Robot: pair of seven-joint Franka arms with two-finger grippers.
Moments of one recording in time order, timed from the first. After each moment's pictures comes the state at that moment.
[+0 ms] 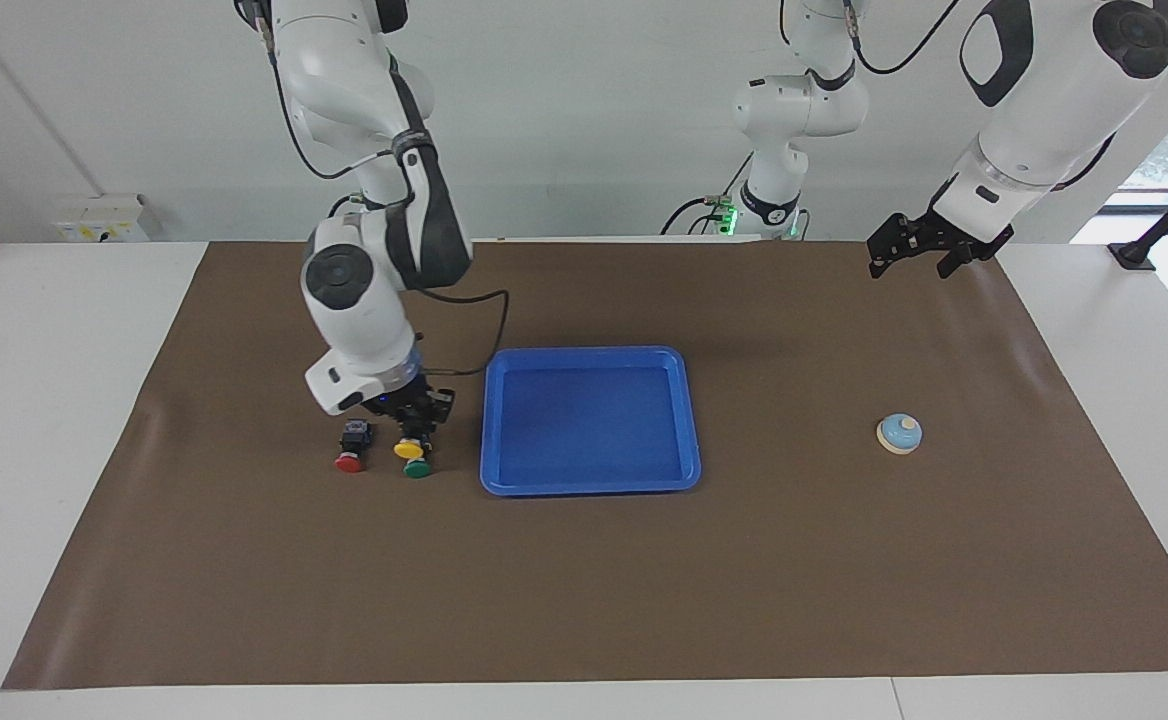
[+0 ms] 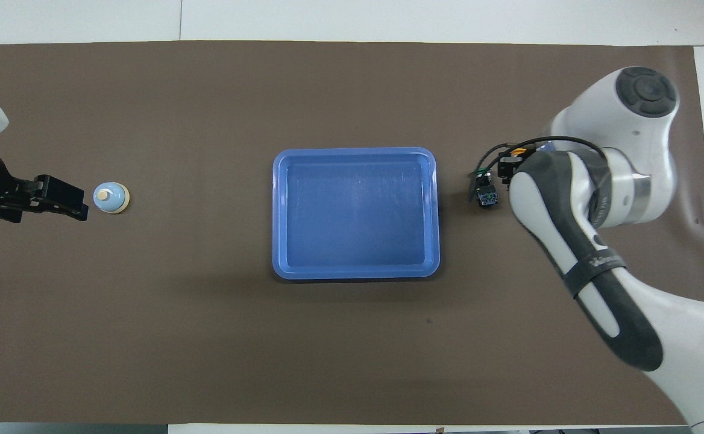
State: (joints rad) left arm -0.07 0.00 -0.01 -1.62 -0.04 1.47 -0.02; right arm 0.41 0.32 -0.13 -1.79 0.08 2.05 0.44
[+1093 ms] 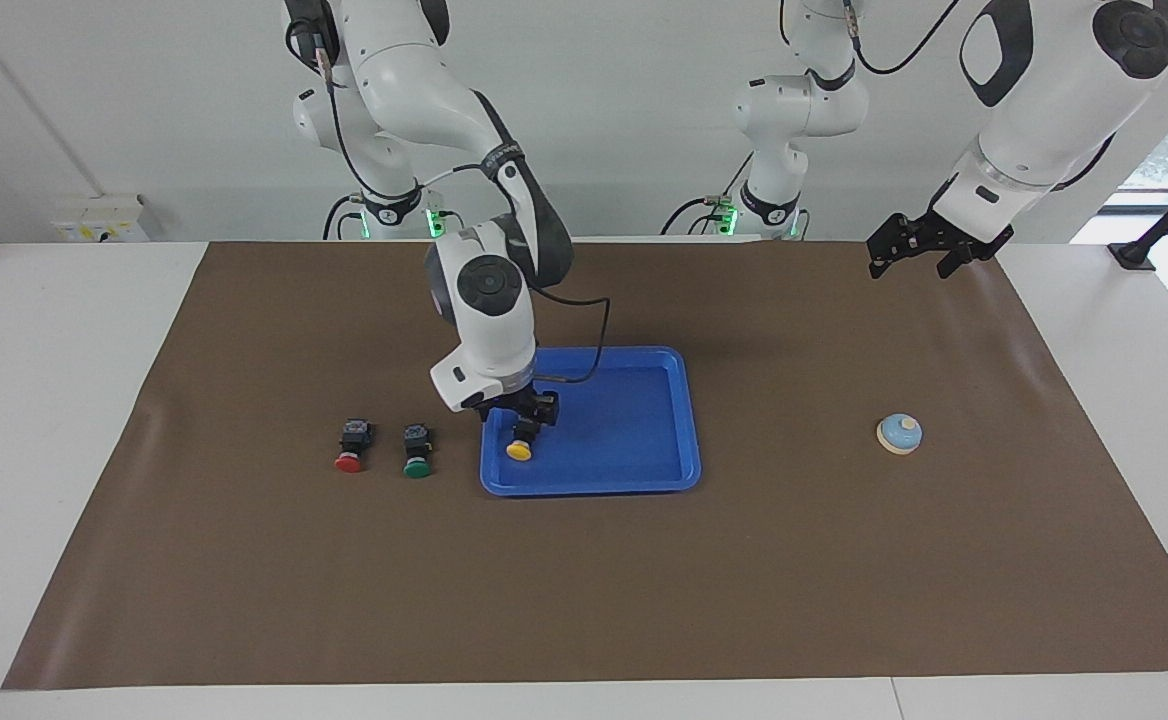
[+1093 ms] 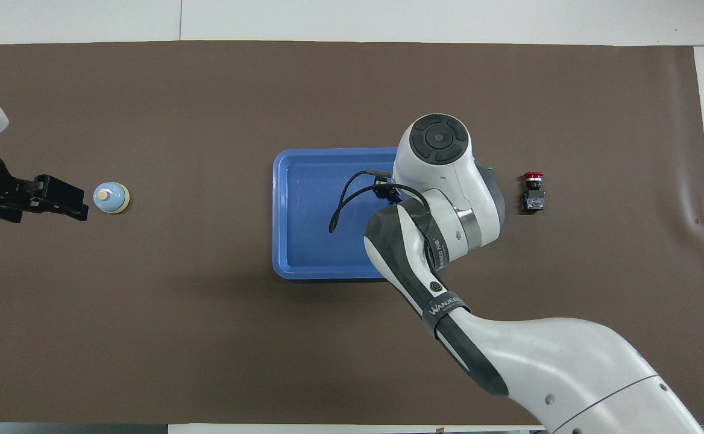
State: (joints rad) left arm -0.07 0.00 -0.01 -1.62 -0.04 1.47 -0.02; right arm 0.50 0.43 -0.15 -1.68 0.08 2.04 0.54
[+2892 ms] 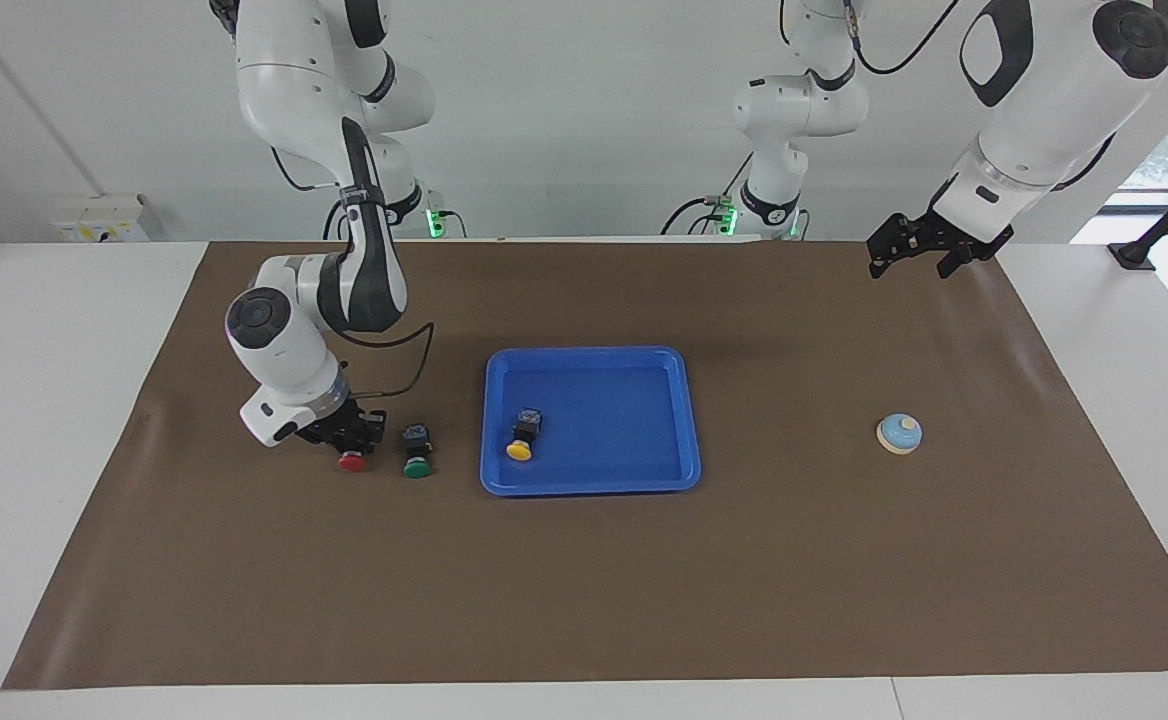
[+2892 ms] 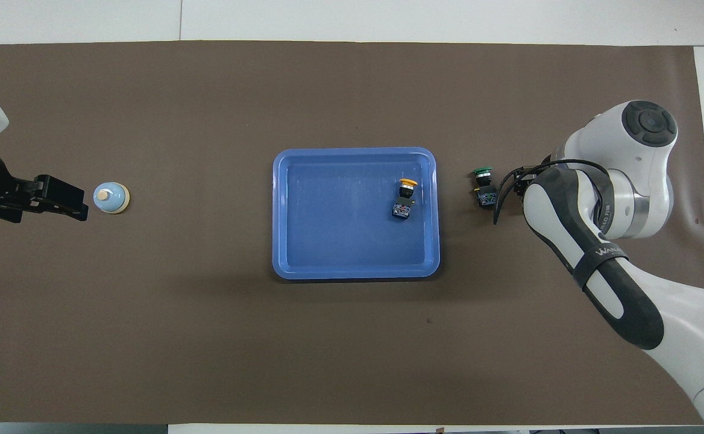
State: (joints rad) left arm -0.07 0.00 -0.01 -1.62 -0.04 1.47 -0.02; right arm 0.20 0.35 -0.14 -1.89 0.08 2.16 0.02
